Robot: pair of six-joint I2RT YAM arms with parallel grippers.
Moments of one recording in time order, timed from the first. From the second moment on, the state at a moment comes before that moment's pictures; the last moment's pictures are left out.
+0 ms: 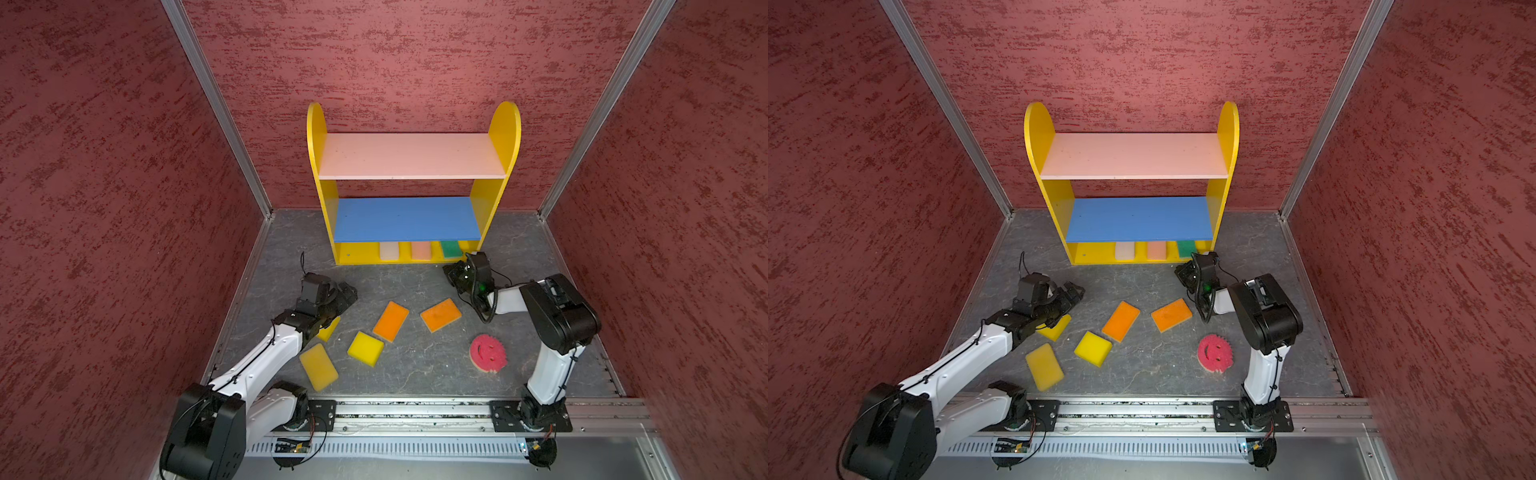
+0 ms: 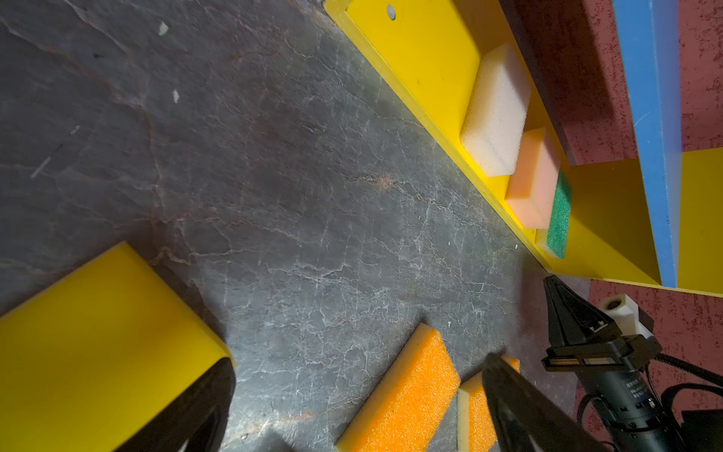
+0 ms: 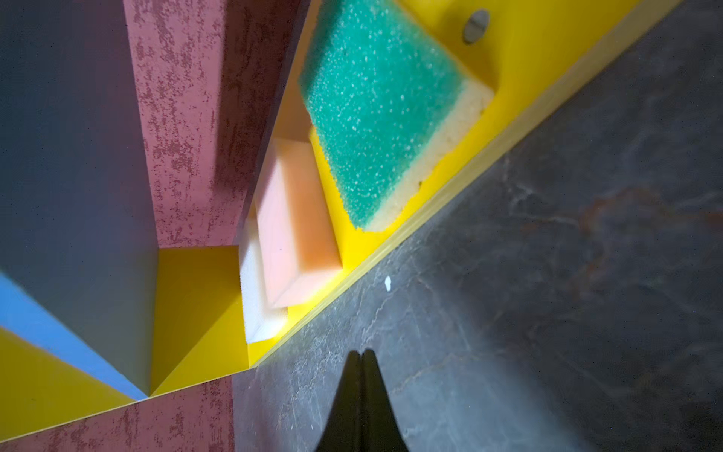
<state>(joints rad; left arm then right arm) -0.28 1.08 0.53 -0.23 0.11 -0.97 0.32 1.84 0.73 0.63 -0.15 1.21</state>
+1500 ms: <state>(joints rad) -0.26 1.08 0.53 -0.22 0.11 -0.95 0.27 2.00 0.82 0.73 -0.15 1.26</state>
